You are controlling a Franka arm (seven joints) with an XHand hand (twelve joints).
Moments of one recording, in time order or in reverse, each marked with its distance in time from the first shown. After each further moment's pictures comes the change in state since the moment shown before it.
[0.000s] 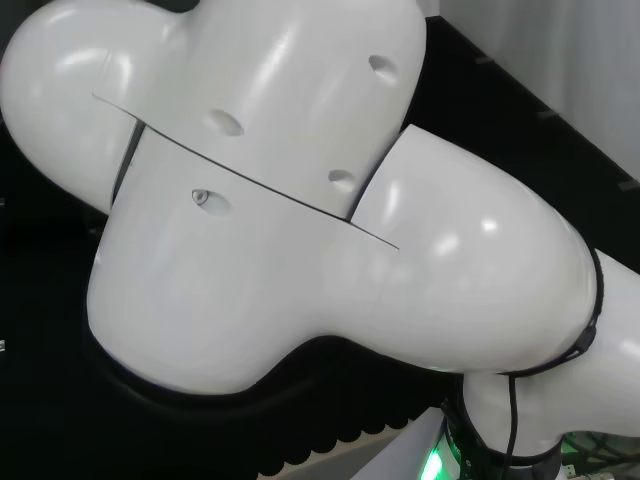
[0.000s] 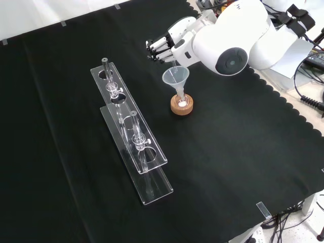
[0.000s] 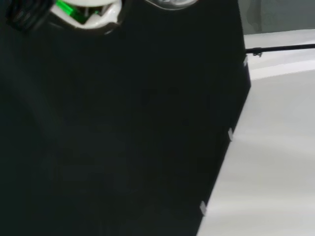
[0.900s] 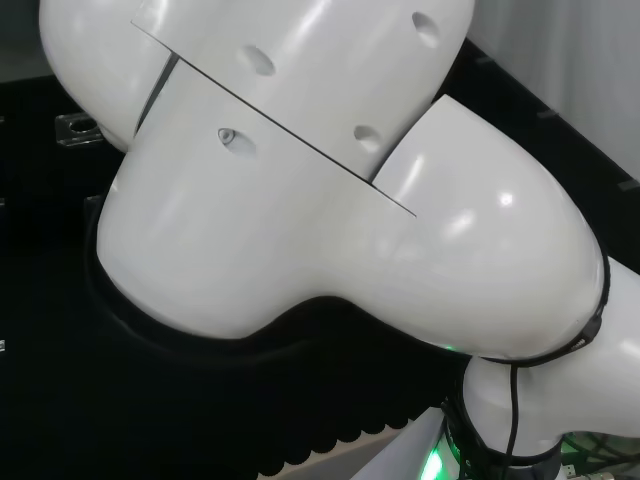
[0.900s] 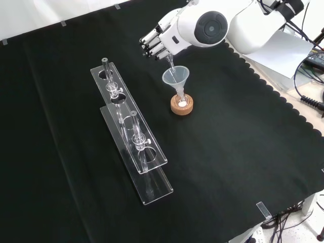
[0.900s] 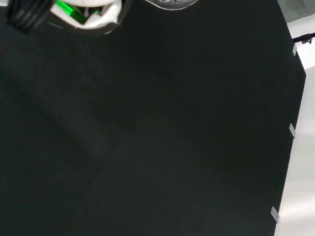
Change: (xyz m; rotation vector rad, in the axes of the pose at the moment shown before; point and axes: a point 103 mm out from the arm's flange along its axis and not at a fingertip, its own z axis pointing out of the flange) arm -0.009 0.010 0.026 -0.036 0.237 -0.030
